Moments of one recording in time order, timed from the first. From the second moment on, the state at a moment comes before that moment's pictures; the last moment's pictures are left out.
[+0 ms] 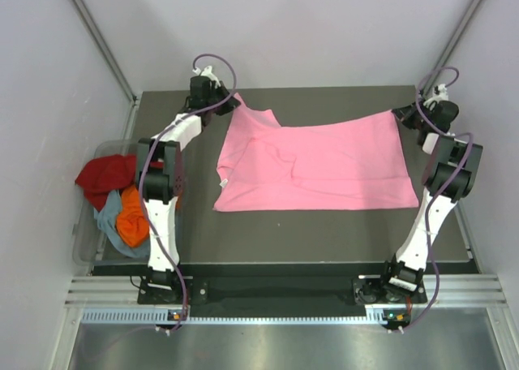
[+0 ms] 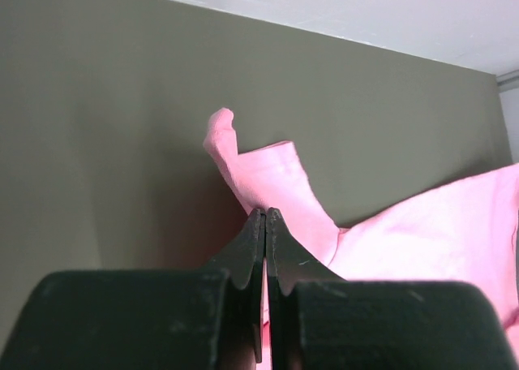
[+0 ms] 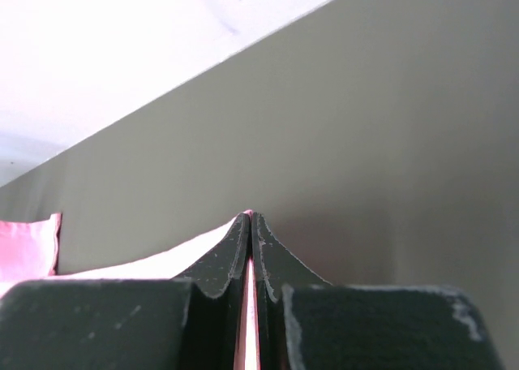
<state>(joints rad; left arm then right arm) -0.15 2.26 1.79 0.07 0.34 -0.55 -0.38 2.32 1.54 0.49 -0.64 0.52</state>
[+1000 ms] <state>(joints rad) -0.15 1.86 1.30 0.15 0.41 -0.53 -0.45 2.09 1.09 0.80 -0.59 0.67</state>
